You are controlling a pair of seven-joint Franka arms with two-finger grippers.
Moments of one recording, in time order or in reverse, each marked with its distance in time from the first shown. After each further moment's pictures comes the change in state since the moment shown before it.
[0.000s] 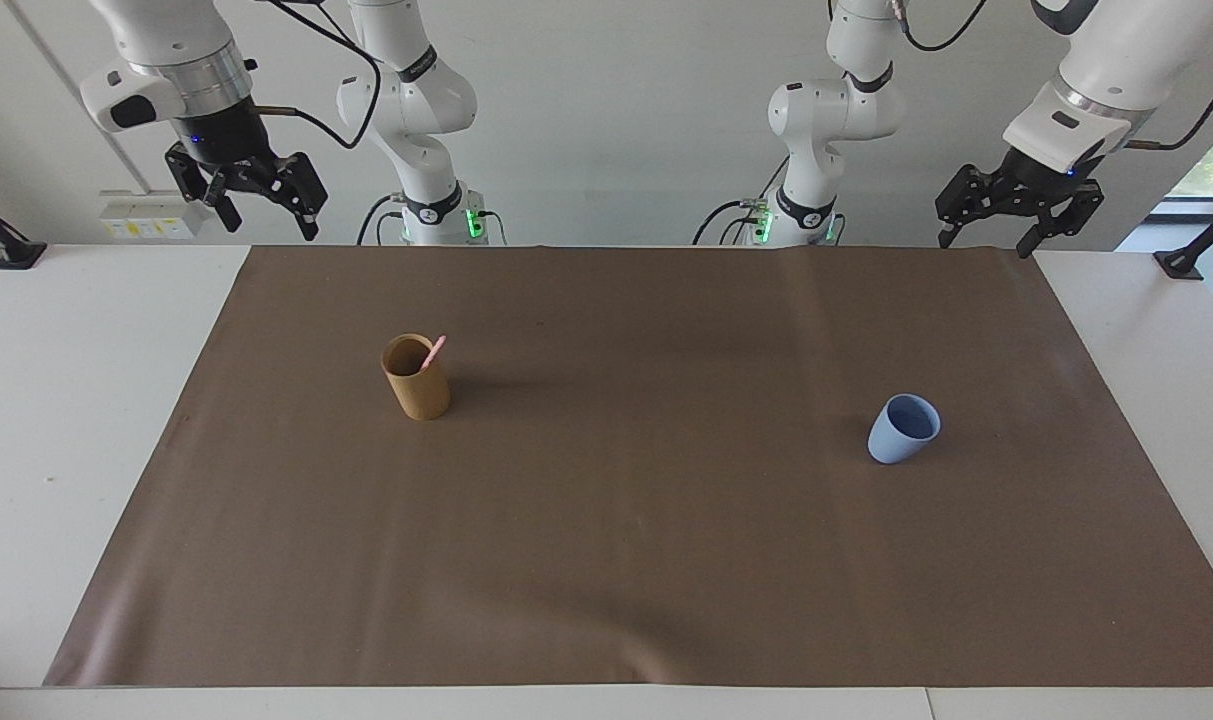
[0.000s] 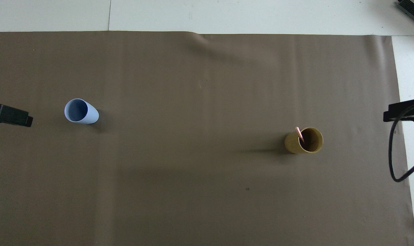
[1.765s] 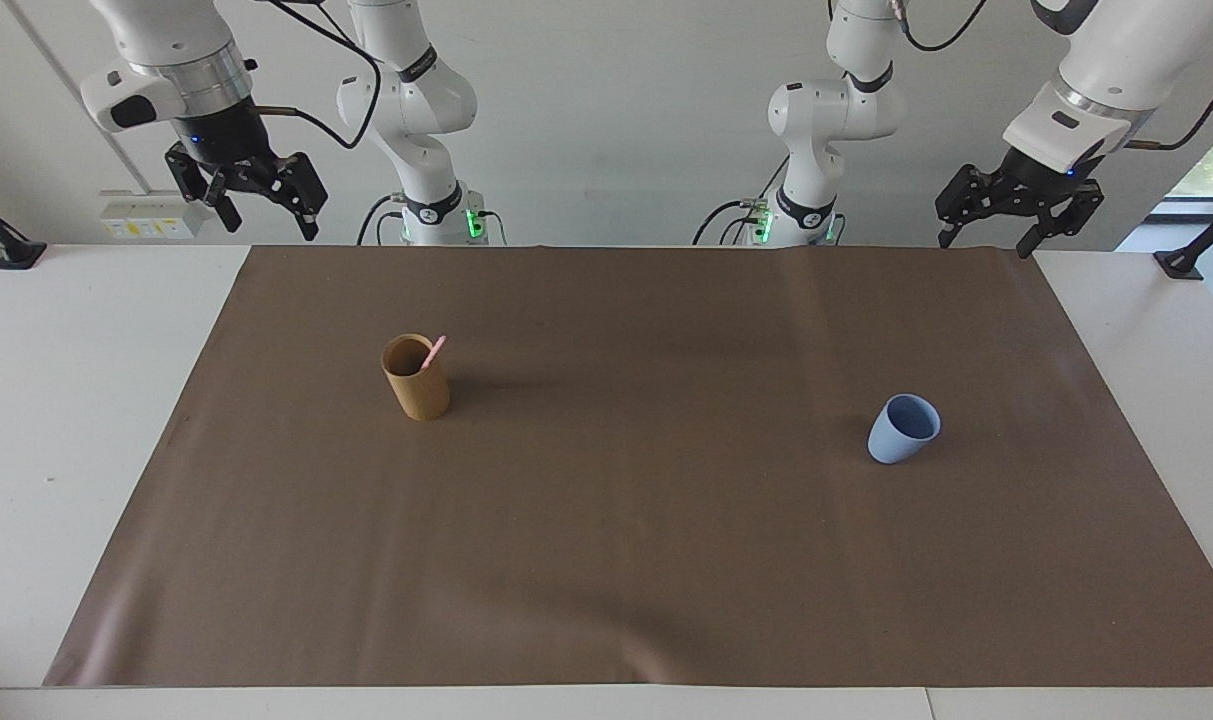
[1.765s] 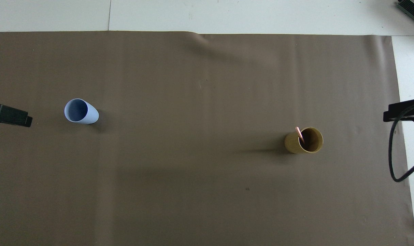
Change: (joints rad) left arm 0.002 0.000 0.001 0.000 0.000 -0.002 0.000; right arm 0.000 0.000 0.000 0.000 0.000 0.000 0.000
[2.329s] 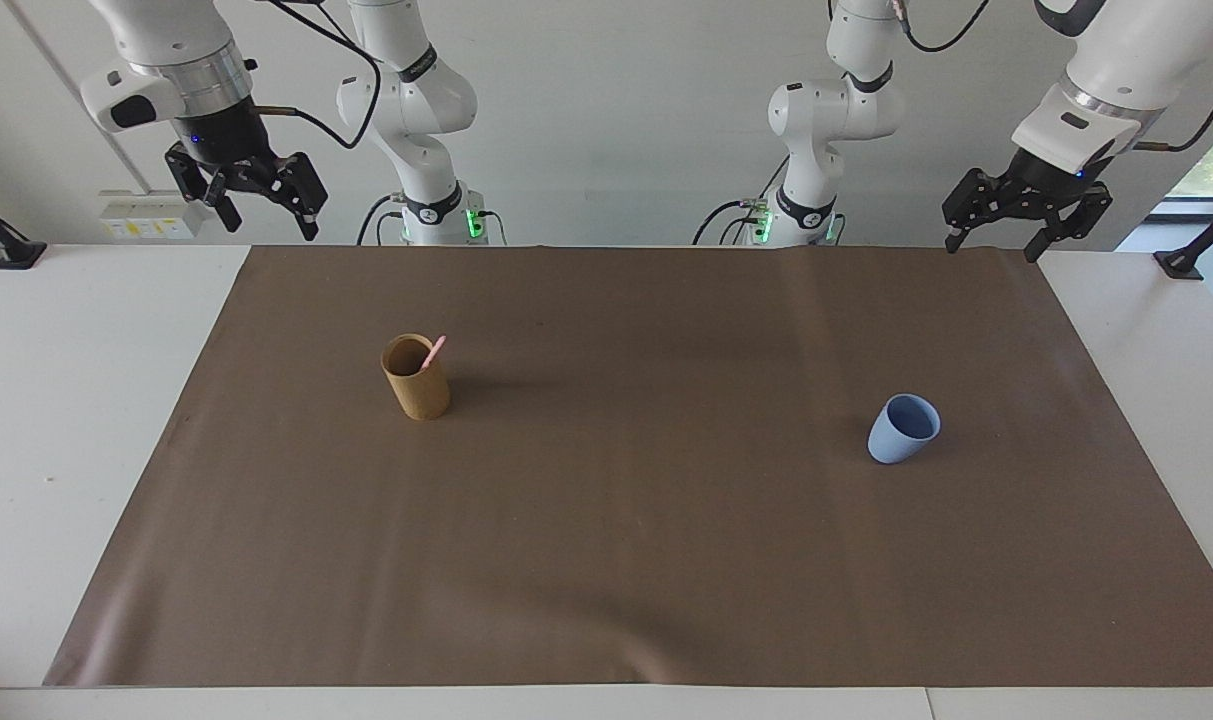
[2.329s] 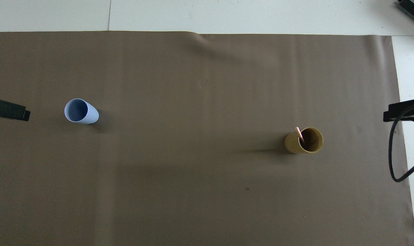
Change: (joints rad) left arm 0.013 0.002 0.003 -0.028 0.000 0.086 0.001; right arm 0.000 0.000 0.000 0.000 0.000 0.000 0.000
